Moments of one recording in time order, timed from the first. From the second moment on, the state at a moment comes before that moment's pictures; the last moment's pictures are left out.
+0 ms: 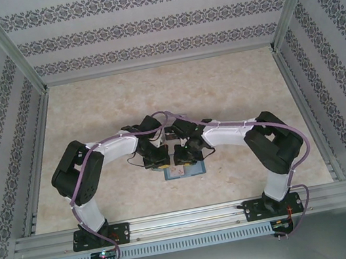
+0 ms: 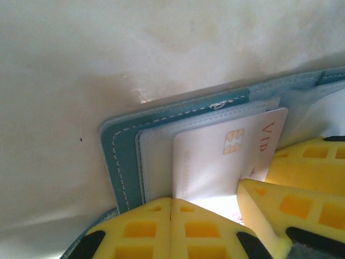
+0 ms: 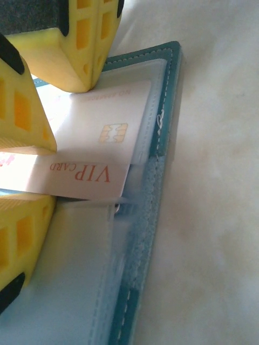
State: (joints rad) left arm -0.59 1.81 1.05 -0.62 0.48 -0.63; right arm 0.76 1.78 1.01 -0.50 -0.35 0.83
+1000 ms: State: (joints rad) left arm -0.59 1.83 1.09 -0.66 0.48 -0.61; right arm 0.71 1.68 0.88 -0.36 -0.41 0.89
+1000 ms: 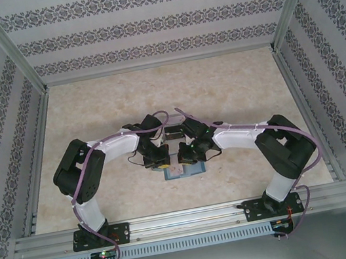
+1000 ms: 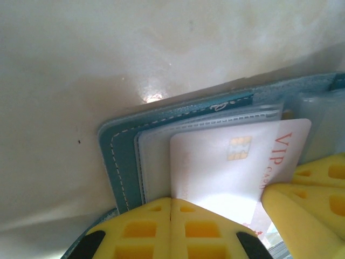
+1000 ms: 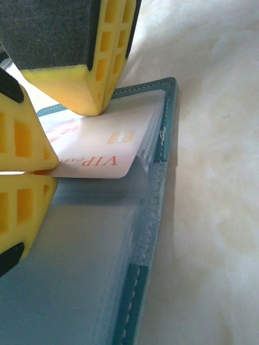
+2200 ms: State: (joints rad) left arm -0.60 1.83 1.09 -0.67 0.47 -0.61; right arm 0.74 1.63 1.04 -0.73 -0.17 0.75
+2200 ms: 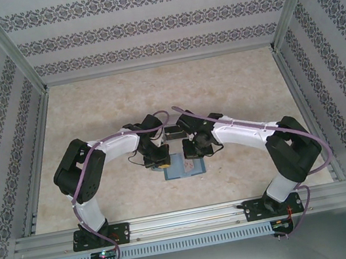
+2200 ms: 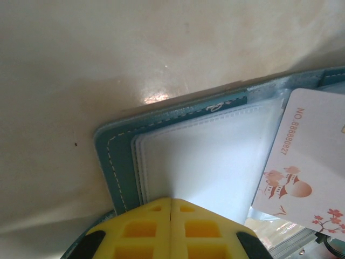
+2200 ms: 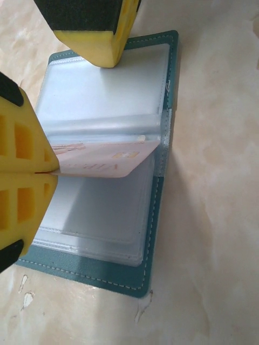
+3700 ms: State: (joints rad) left arm -0.60 1.64 1.05 -0.65 0.34 -0.61; right arm 0.75 1.63 1.07 -0.75 -0.22 0.69
